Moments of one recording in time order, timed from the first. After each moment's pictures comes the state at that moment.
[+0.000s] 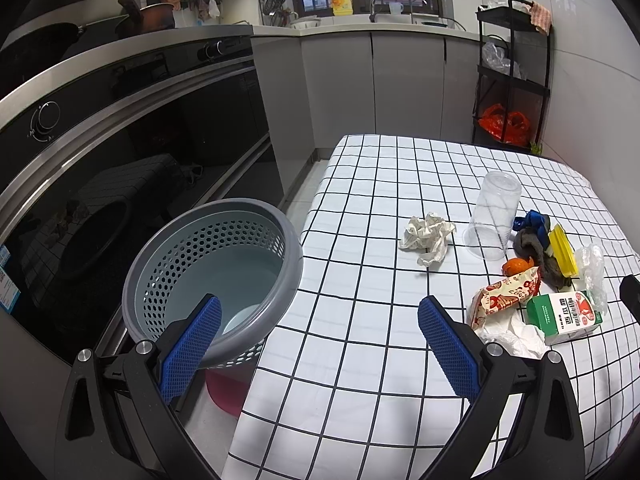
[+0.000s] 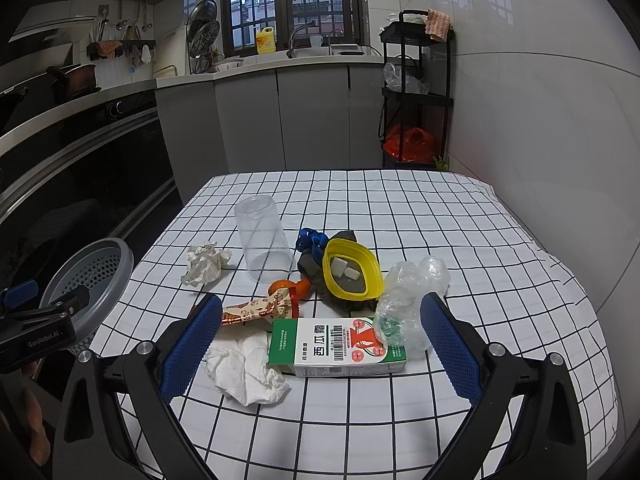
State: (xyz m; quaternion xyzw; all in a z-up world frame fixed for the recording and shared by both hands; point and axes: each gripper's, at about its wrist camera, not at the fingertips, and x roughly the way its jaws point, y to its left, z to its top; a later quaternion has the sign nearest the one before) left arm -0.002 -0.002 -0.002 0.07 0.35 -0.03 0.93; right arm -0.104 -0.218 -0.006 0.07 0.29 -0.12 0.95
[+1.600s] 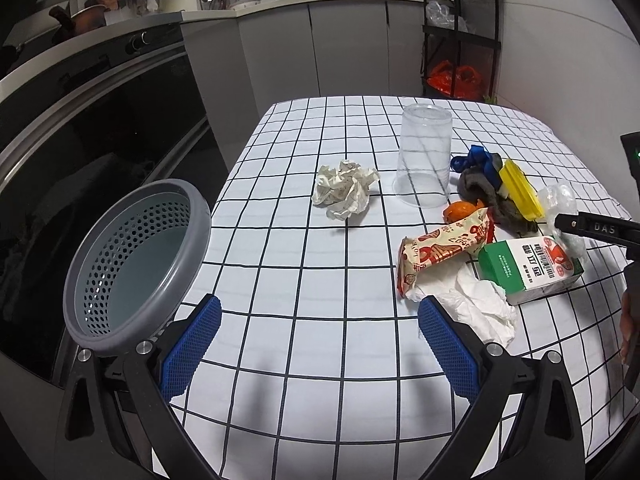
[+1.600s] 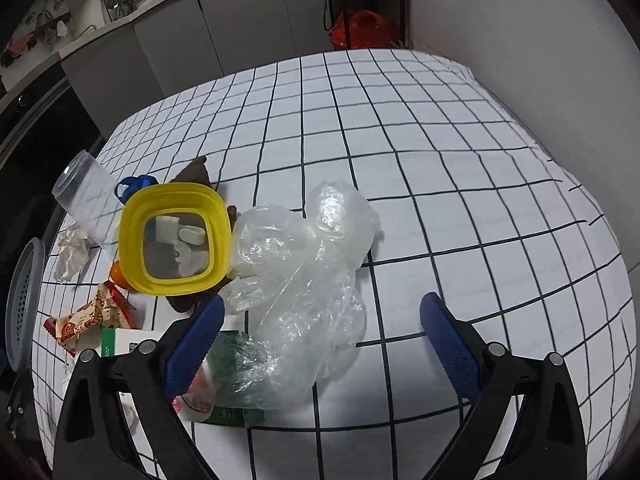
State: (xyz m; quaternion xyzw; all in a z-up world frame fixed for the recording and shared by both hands) left arm -0.006 -0.064 -0.047 0.11 0.39 -0.10 0.91; right arm -0.019 -0.364 -0.103 0.16 0.47 -0.15 0.86
